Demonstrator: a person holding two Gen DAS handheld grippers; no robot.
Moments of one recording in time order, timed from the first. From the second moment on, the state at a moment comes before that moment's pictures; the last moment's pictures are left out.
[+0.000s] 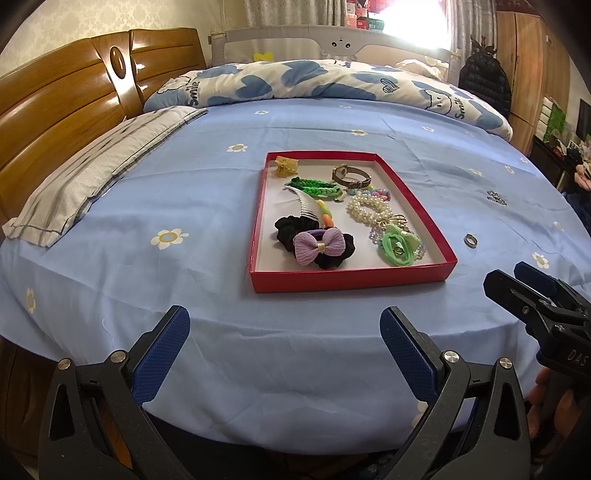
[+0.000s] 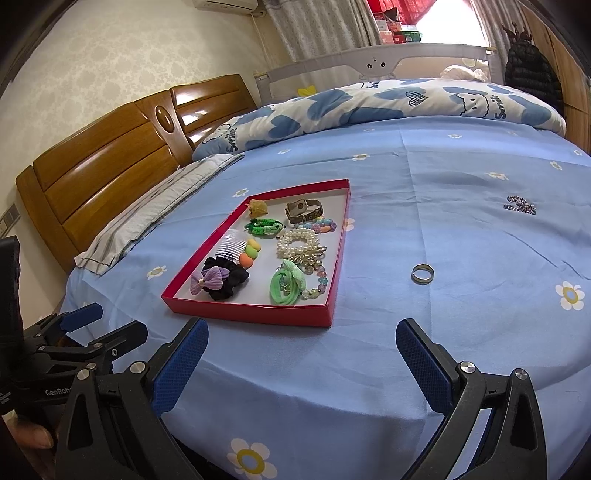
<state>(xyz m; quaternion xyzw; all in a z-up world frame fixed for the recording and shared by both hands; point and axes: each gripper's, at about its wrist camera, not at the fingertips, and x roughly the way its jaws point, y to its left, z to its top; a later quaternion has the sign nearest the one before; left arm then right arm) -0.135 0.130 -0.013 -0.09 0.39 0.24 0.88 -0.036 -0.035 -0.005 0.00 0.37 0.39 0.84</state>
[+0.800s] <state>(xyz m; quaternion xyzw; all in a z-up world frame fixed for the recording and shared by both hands) -0.134 0.129 -0.012 -0.09 0.39 0.25 0.88 -0.038 -0.032 -0.001 0.00 0.37 0.39 0.84</state>
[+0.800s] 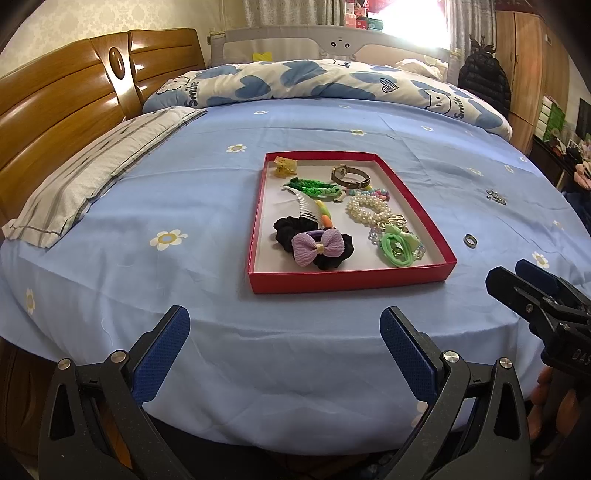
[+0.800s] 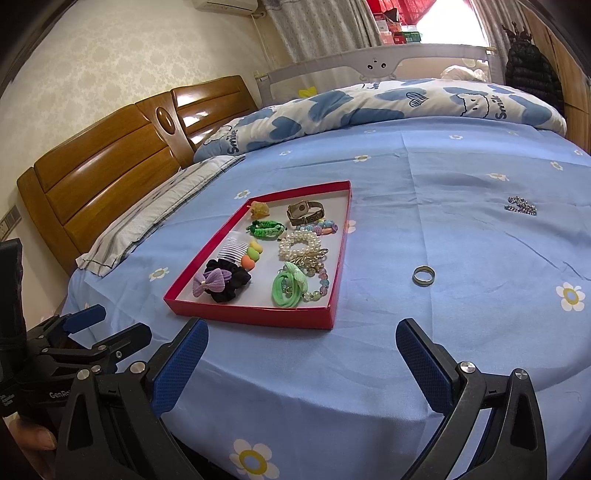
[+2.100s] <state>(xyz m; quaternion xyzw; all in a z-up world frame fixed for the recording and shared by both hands) -0.129 0.130 -0.014 -0.09 0.39 0.24 0.88 -0.037 -0.033 -0.001 0.00 0.37 0.39 0.84</state>
